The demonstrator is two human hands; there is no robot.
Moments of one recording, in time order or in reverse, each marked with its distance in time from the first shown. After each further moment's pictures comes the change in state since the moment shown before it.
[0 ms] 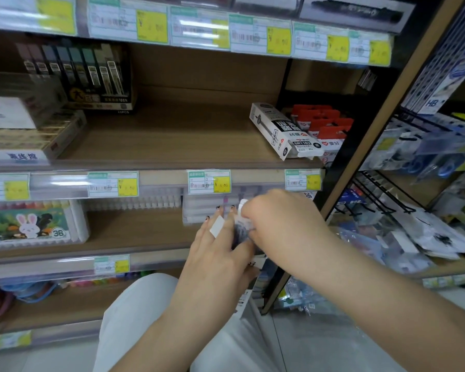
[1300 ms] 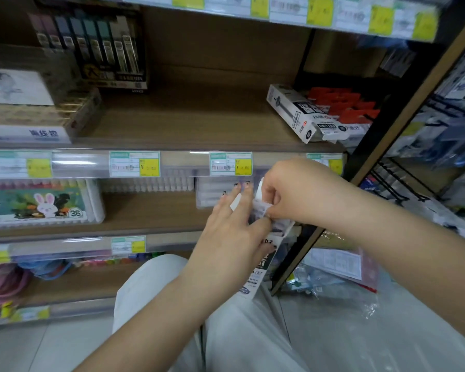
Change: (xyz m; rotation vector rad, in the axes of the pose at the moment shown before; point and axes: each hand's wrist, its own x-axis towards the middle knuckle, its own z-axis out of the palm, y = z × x) left_hand 0.002 -0.024 -0.003 -0.047 0.038 0.084; right_hand 0.030 0.000 -0.006 0.065 -0.198 -0.020
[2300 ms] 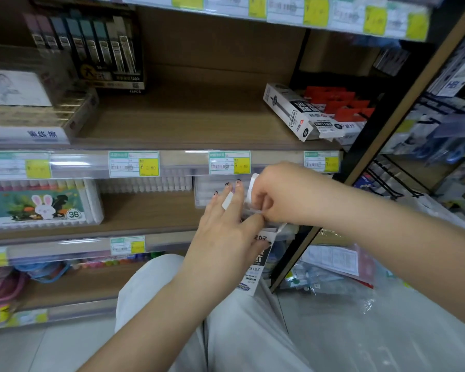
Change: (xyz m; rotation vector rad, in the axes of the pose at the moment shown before) left_hand -0.007 -0.005 0.002 -0.024 0.020 -0.026; right_hand 0.000 -0.011 0.001 0.089 -0.109 -0.014
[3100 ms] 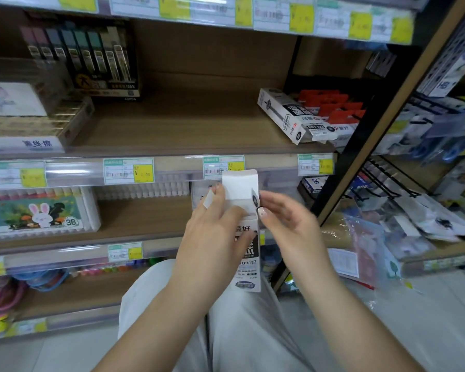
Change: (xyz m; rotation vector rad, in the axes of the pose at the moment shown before) left_hand 0.003 -0.004 -0.001 -0.136 0.089 -0.136; right_hand -0.018 0.005 0.094 1.379 0.724 0.095
